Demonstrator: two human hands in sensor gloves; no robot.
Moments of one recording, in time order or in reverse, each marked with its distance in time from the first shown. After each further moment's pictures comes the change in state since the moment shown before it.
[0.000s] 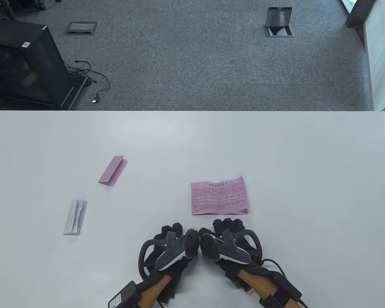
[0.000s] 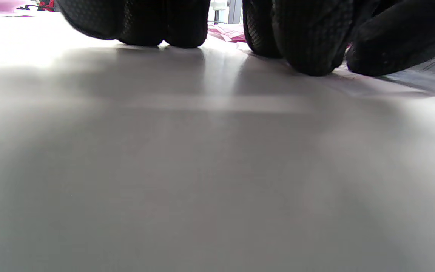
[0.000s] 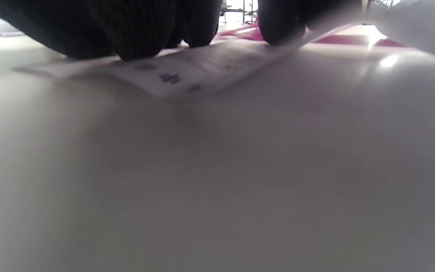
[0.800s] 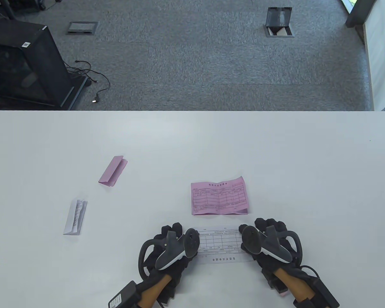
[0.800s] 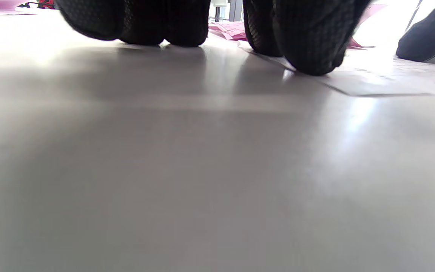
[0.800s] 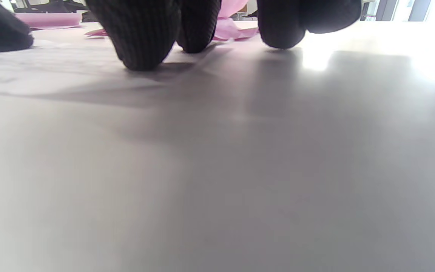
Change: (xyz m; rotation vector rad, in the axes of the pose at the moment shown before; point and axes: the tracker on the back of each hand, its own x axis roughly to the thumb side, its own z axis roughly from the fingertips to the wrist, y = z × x) left_hand 0.000 0.001 0.000 -0.013 0.004 -0.003; right_hand -0.101 0.005 0.036 0.040 0.219 -0.031
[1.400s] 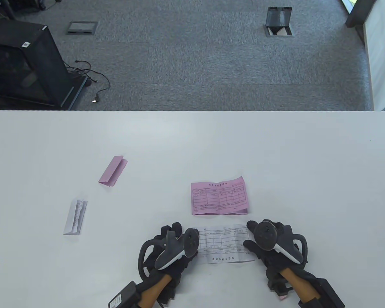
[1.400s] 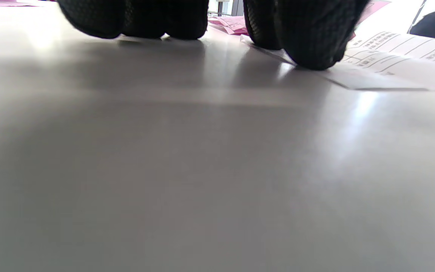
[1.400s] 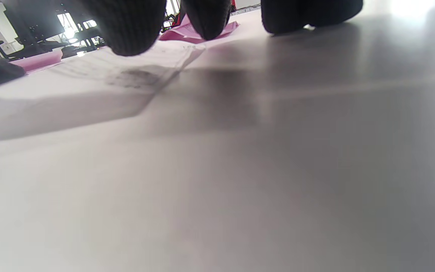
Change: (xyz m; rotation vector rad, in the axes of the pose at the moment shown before) left_hand -0.001 -0.001 0.000 -0.019 0.006 0.013; right_hand -0.014 0.007 0.003 0.049 0.077 -0.216
